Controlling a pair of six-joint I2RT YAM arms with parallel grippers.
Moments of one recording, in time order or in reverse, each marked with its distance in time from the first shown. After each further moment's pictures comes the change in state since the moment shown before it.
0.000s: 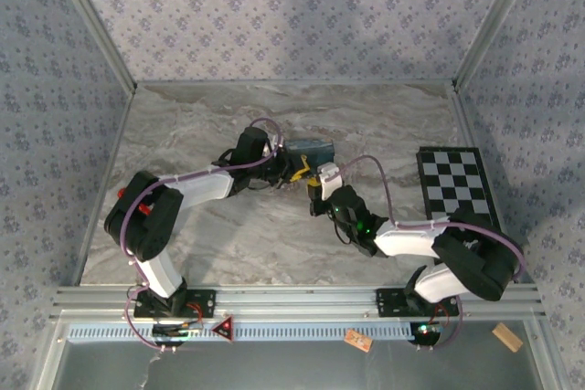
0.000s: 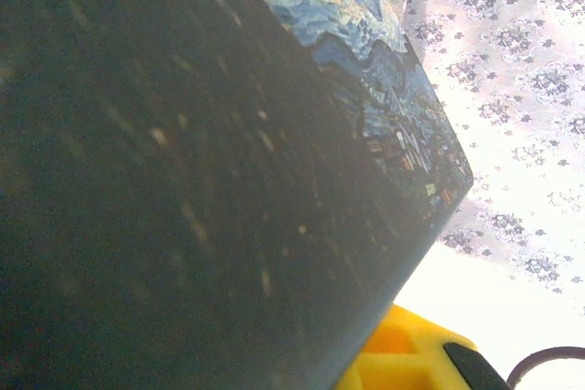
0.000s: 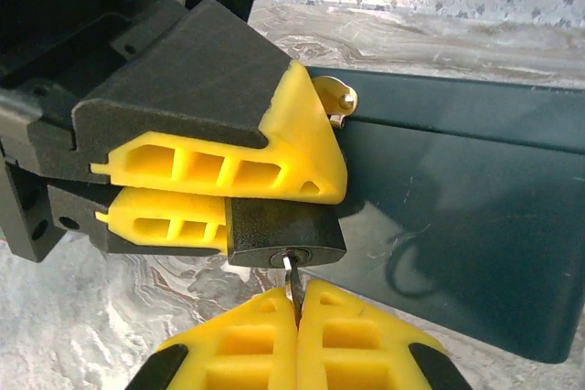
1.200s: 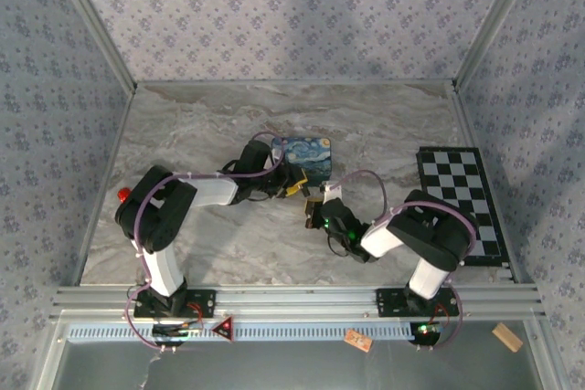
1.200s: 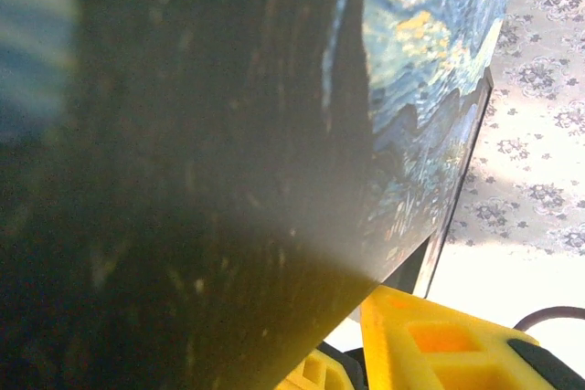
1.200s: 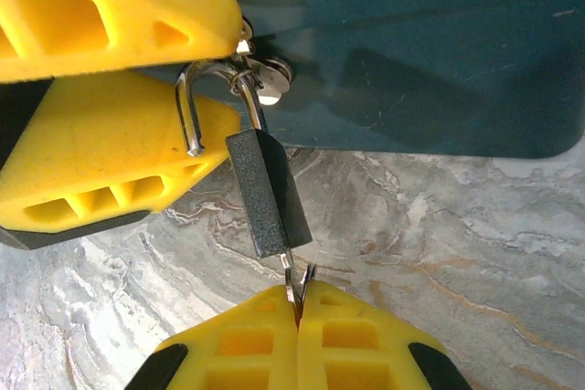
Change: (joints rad) left arm -0.009 0.080 -0.082 0.064 -0.055 0.051; right arm 0.034 0.287 -0.047 0.147 -0.021 0.423
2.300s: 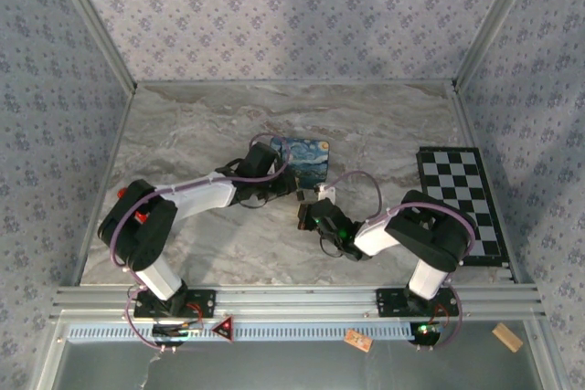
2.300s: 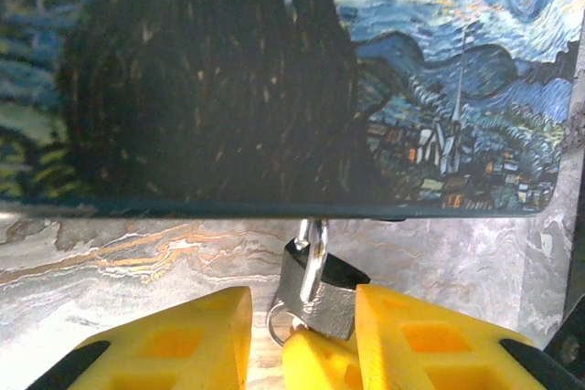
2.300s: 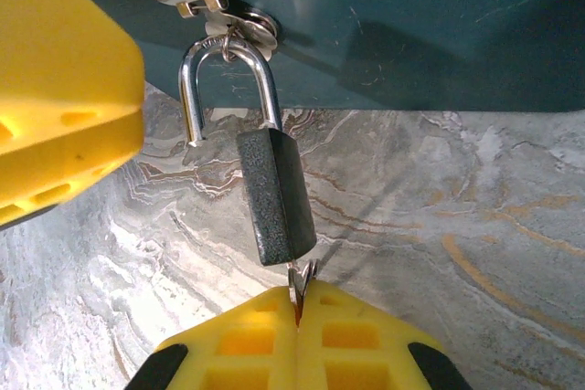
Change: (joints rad) left arm -0.081 -0.143 0.061 -0.417 -0.331 0.309; right arm 0.049 0.003 0.072 -0.140 -0.012 0.169
